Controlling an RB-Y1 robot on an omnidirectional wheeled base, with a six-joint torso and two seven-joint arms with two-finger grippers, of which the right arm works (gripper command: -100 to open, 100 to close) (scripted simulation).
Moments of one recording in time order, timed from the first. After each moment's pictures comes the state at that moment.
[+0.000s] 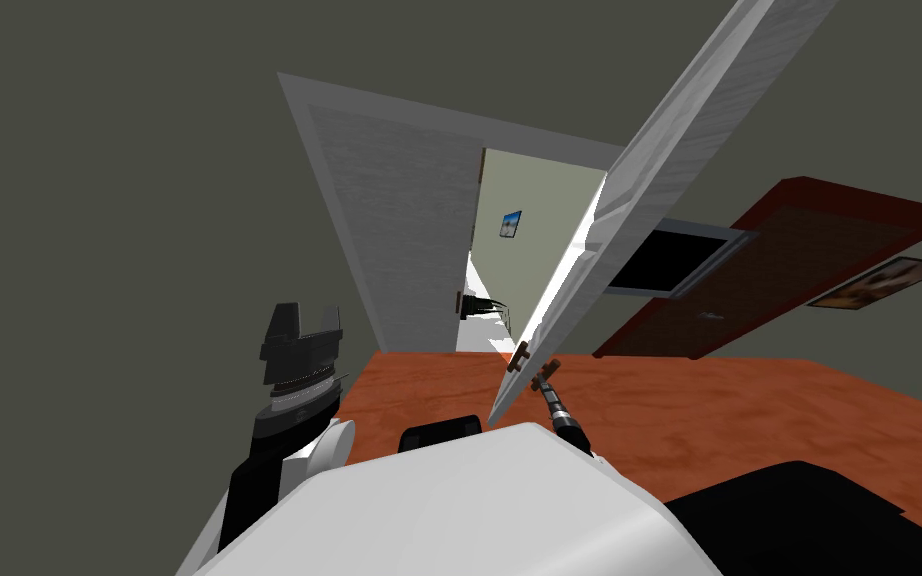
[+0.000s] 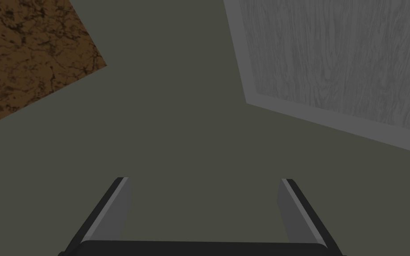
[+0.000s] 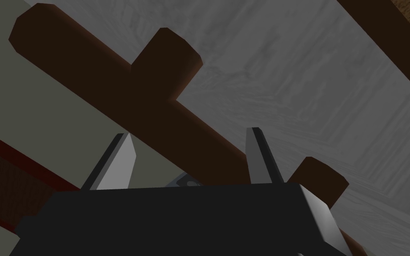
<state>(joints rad) 0.22 -0.38 -0.15 -0.63 -0.09 -0.84 0.31</state>
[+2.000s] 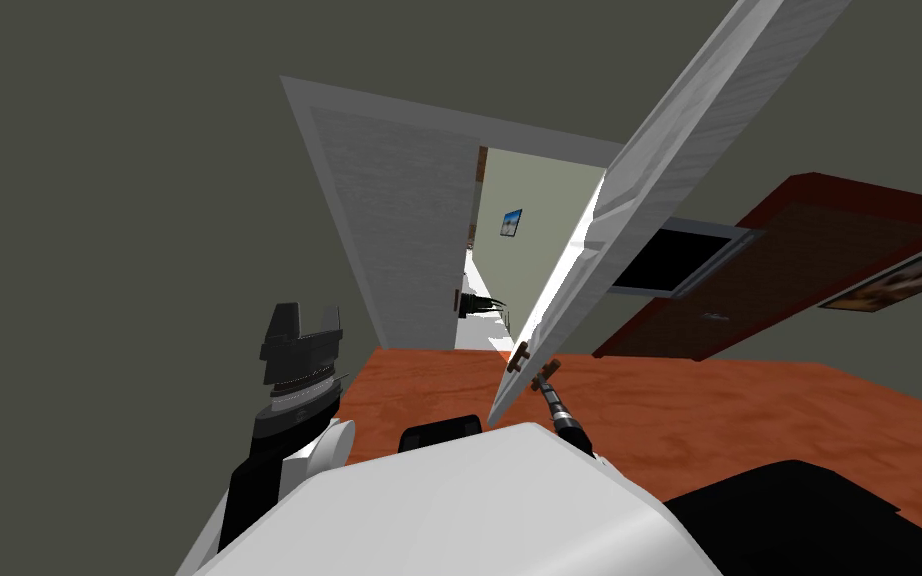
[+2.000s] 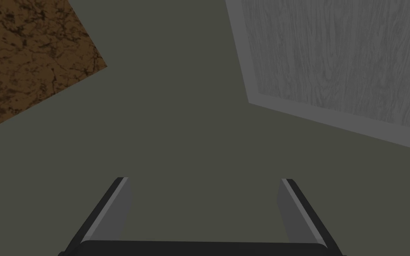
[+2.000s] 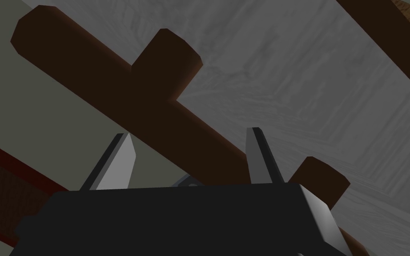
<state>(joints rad) 0.23 -0.39 -0.13 -0.64 -0.09 -0.85 0.29</state>
